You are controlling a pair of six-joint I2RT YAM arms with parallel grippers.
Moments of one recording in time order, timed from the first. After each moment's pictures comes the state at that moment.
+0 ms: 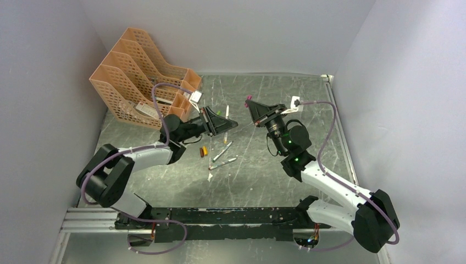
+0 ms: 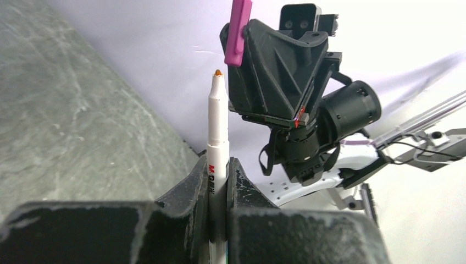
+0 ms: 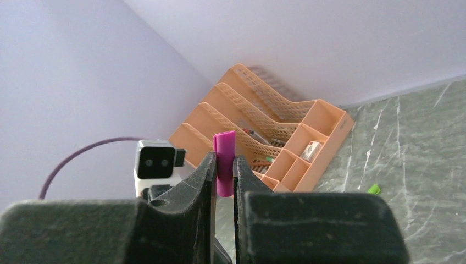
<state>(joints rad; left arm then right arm) -0.61 1.50 0.67 1.15 0.64 -1.12 0.65 1.04 0.59 0.75 0.19 0.73</state>
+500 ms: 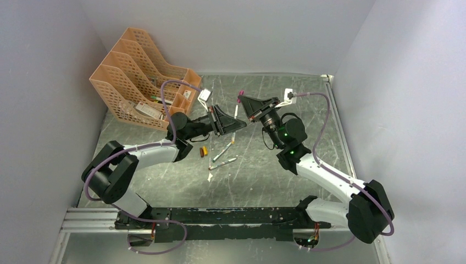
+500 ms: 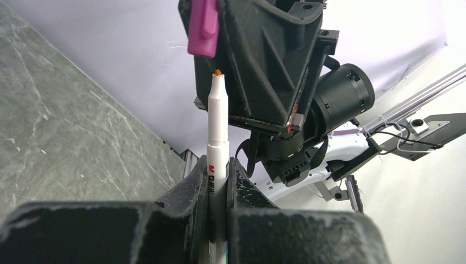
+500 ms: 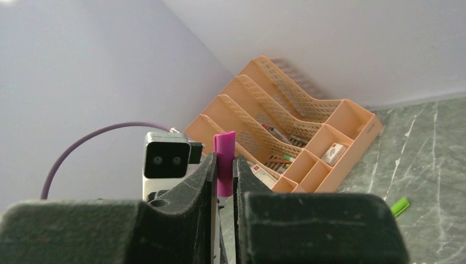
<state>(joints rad) -0.68 1.56 0.76 1.17 0.63 -1.14 0.64 1.14 0.67 0.80 0.09 0.74</state>
